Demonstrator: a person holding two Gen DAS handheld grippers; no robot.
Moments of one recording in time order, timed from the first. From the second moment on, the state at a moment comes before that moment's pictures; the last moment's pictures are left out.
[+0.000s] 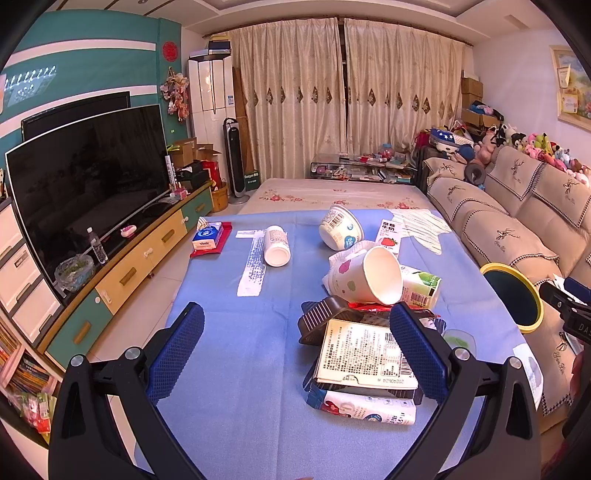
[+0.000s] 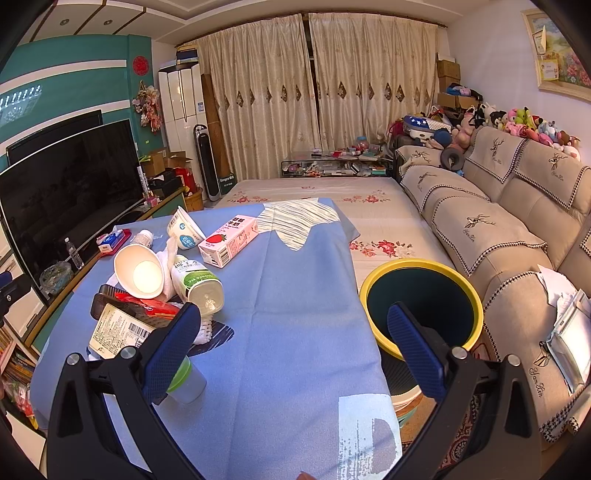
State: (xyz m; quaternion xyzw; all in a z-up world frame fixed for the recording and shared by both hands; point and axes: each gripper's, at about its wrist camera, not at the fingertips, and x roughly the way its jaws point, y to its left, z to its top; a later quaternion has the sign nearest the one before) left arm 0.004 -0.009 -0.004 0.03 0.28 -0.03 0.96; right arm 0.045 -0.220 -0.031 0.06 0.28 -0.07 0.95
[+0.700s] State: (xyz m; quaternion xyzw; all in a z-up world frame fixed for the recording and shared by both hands) left arm 0.019 -0.010 -0.019 0.03 0.30 -0.03 0.95; right arm 0.068 -0.211 -0.040 0.04 0.29 -0.06 0.95
